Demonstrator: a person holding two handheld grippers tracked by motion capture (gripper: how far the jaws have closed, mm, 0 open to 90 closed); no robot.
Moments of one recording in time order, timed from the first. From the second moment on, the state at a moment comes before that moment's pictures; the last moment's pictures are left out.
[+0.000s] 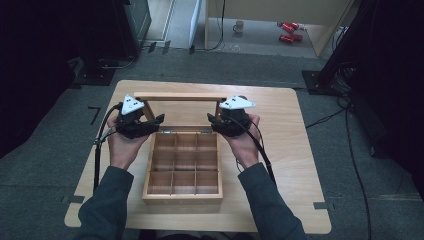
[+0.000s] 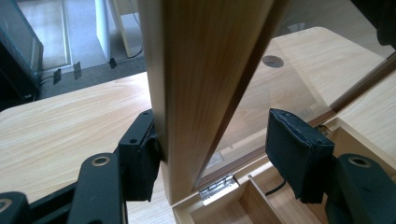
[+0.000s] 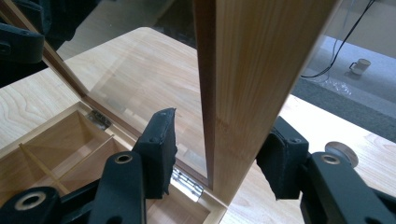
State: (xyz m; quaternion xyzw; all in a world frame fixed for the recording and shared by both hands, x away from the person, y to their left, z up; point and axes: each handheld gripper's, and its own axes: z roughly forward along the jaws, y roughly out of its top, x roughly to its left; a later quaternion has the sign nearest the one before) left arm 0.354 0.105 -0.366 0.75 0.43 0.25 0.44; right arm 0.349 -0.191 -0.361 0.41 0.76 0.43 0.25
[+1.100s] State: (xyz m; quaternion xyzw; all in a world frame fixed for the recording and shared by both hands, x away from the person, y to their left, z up) left arm 0.309 0.118 -0.366 0.74 0.41 0.25 0.46; right arm 0.296 -0.196 -0.360 0.40 0.74 0.47 0.28
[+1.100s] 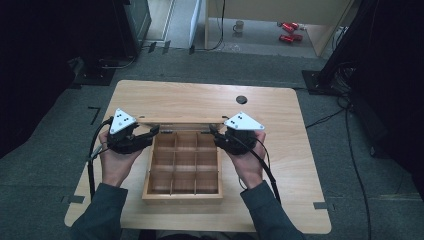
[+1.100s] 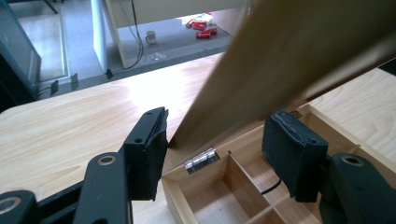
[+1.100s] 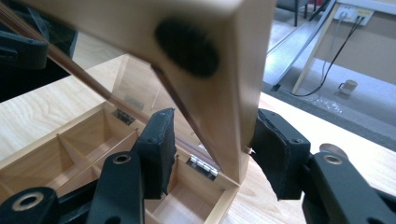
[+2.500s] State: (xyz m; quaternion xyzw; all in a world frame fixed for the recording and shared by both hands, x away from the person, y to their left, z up) left arm 0.262 0.126 -0.378 0.75 0.41 0.23 0.47; right arm 0.249 -0.196 -0.380 0.40 0.74 0.46 0.27
